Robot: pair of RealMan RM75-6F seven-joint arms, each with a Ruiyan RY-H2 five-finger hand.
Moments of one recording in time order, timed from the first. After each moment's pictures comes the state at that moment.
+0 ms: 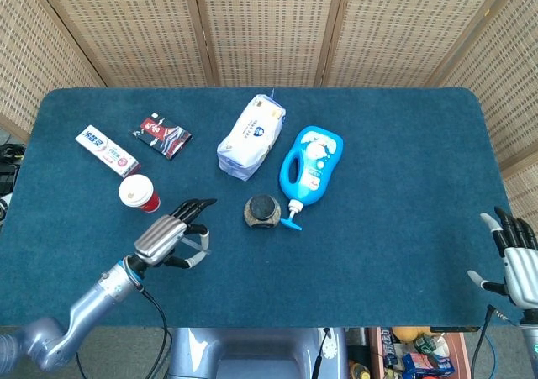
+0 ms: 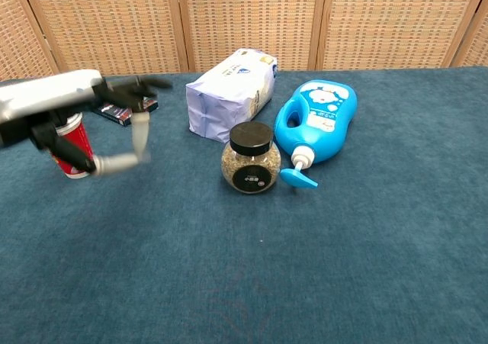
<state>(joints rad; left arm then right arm) -0.62 -1.33 -0.04 -1.65 1.58 1.09 -0.33 0.09 -1.09 0.08 -1.49 -1.46 1.42 0.16</state>
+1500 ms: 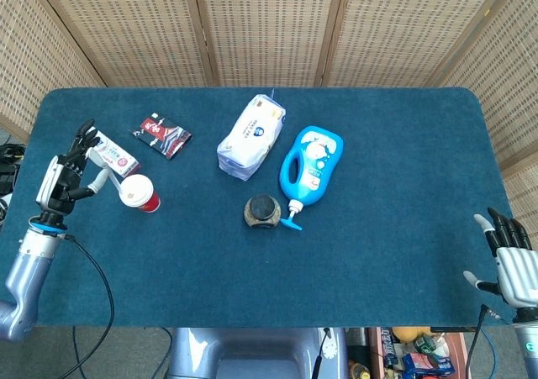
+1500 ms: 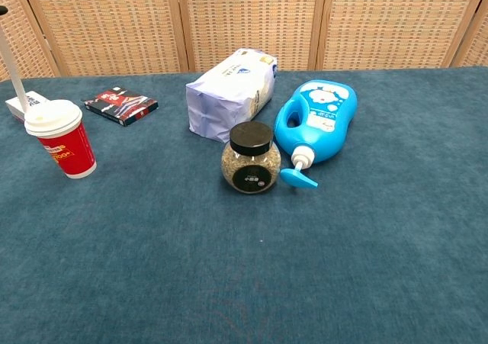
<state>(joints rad) -0.51 -1.30 -0.20 -1.28 1.43 1.25 -1.42 0.10 -1.11 0.07 -1.49 -1.45 1.40 0.11</state>
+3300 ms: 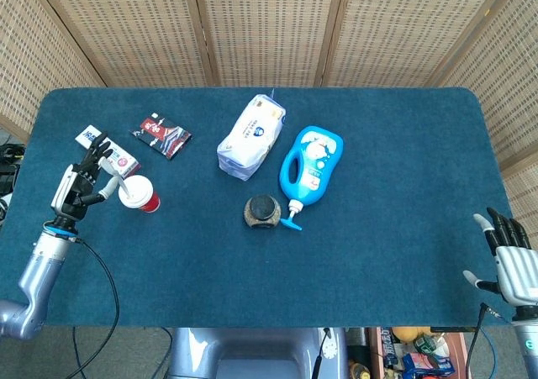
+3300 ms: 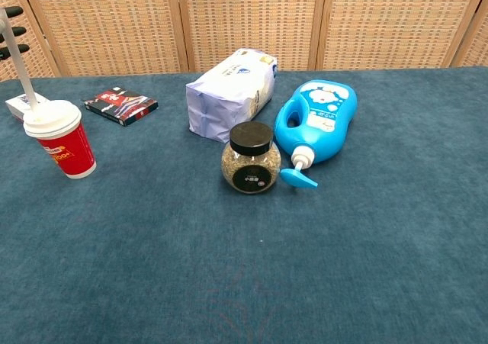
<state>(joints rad) -0.51 -1.40 -0.18 -1.15 1.46 1.19 -1.53 0.11 -1.12 0.08 -1.48 -1.44 1.38 0.12</state>
